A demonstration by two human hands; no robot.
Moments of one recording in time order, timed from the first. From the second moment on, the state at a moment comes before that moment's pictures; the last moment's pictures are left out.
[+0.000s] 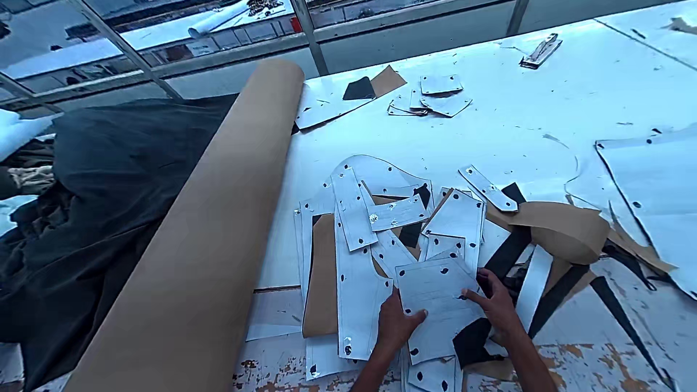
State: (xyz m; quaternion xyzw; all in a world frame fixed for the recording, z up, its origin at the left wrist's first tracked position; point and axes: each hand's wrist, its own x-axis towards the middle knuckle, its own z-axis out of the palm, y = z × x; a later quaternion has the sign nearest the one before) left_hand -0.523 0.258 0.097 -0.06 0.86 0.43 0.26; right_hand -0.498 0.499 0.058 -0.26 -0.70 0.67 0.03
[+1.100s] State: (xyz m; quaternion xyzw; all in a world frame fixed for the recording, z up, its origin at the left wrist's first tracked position) left_hand -0.523 0.193 0.152 -0.05 0.53 0.76 0.37; right_hand -0.565 0.492 0.074 -0.31 -0.59 0.74 0.00
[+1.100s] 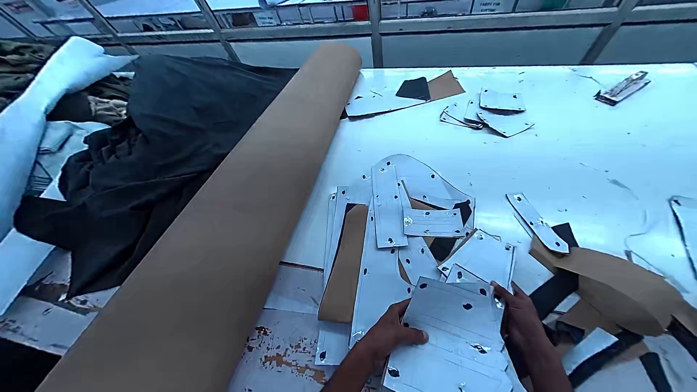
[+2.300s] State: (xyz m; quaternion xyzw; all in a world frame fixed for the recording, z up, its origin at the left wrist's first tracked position) left_hand -0.643 0.137 0.102 -0.23 0.77 0.59 0.09; right_hand -0.540 0.475 0.065 -0.08 -0.94 0.34 0.01
